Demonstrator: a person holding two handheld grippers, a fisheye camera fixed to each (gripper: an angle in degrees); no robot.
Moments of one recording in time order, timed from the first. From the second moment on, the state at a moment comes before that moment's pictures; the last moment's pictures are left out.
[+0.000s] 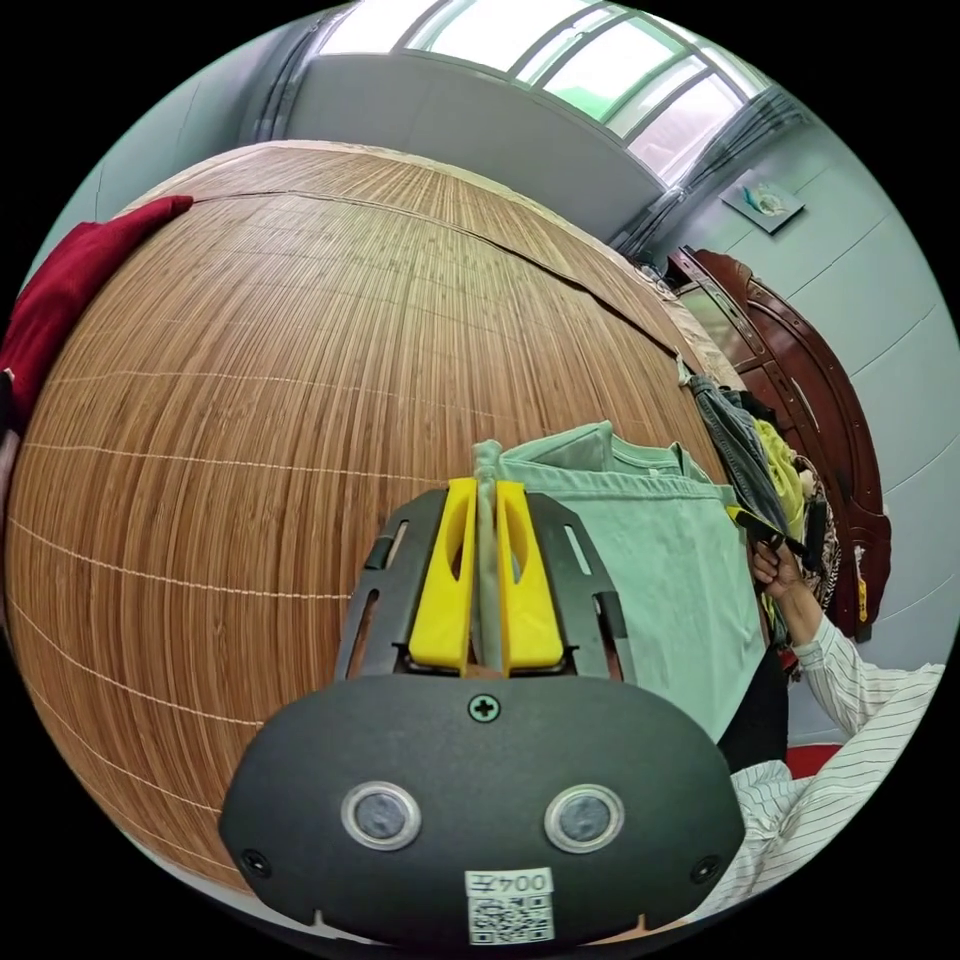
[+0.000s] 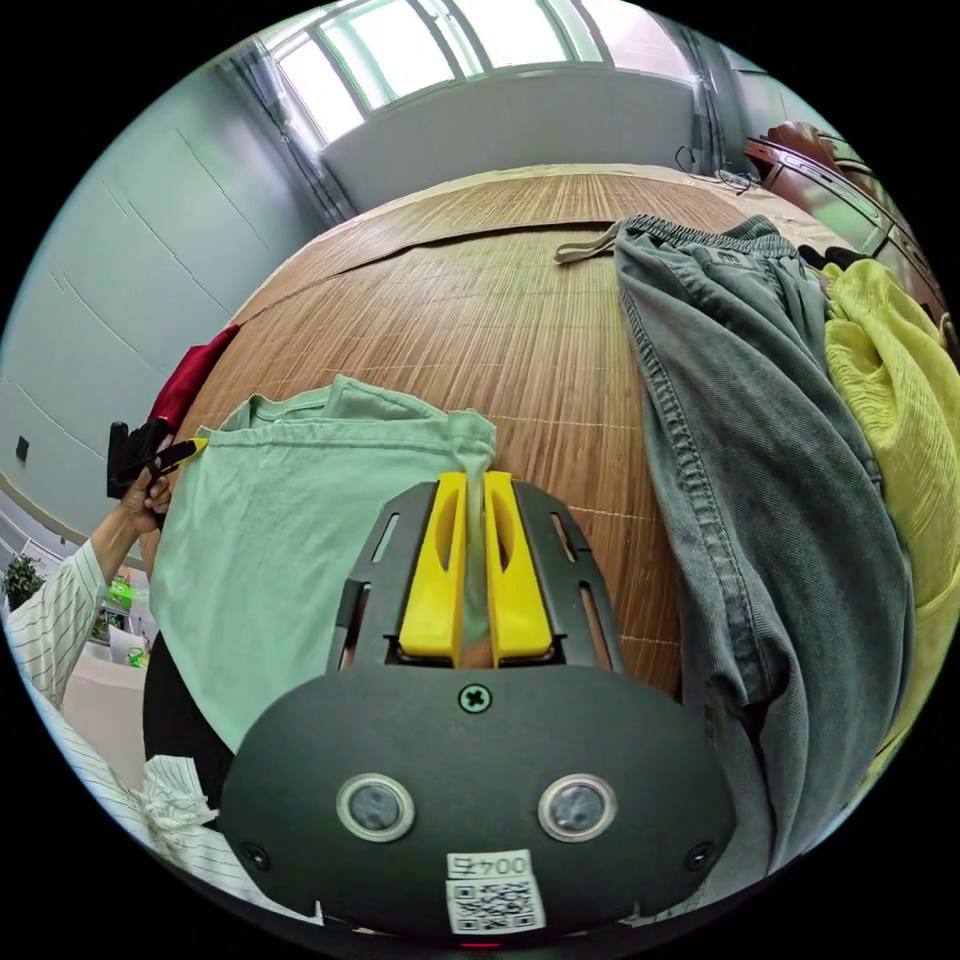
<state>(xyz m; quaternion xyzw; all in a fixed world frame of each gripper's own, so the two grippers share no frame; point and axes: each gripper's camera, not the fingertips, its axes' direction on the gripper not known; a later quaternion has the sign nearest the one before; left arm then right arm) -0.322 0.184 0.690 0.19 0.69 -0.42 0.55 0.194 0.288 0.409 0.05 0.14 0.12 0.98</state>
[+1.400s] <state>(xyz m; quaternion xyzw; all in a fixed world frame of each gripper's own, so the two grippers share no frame) -0.133 0.356 0.545 0.18 0.68 -0.46 0.54 0.127 0.488 0.374 0.04 0.03 0.26 0.97</state>
